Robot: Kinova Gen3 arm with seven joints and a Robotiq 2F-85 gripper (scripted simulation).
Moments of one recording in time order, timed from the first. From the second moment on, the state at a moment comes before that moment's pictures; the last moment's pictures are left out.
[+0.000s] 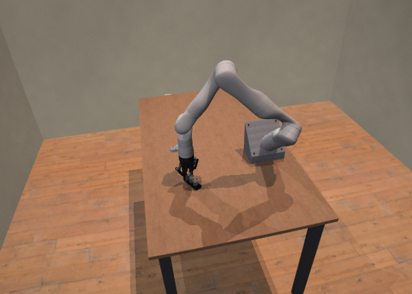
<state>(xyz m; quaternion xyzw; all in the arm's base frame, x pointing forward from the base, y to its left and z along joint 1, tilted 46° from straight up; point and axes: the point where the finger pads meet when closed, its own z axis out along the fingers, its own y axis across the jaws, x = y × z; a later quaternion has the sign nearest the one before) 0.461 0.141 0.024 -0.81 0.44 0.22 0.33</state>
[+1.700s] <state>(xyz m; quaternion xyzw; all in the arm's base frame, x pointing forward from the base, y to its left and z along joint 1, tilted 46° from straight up) 0.460 0.141 0.024 -0.81 0.44 0.22 0.33</state>
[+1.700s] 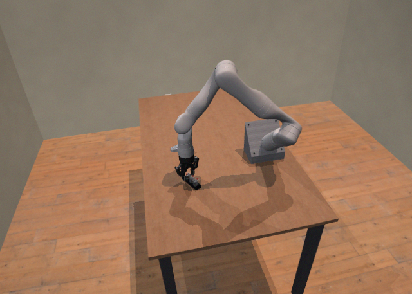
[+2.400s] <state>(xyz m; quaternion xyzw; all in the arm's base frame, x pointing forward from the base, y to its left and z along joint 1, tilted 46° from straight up) 0.460 0.118 0.047 -0.81 0.44 0.22 0.33</state>
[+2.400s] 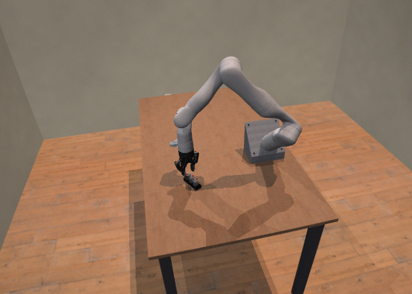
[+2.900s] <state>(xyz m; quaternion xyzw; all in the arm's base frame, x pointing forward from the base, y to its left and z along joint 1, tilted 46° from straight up) 0.463 0.090 0.074 -0.81 0.44 0.22 0.33</state>
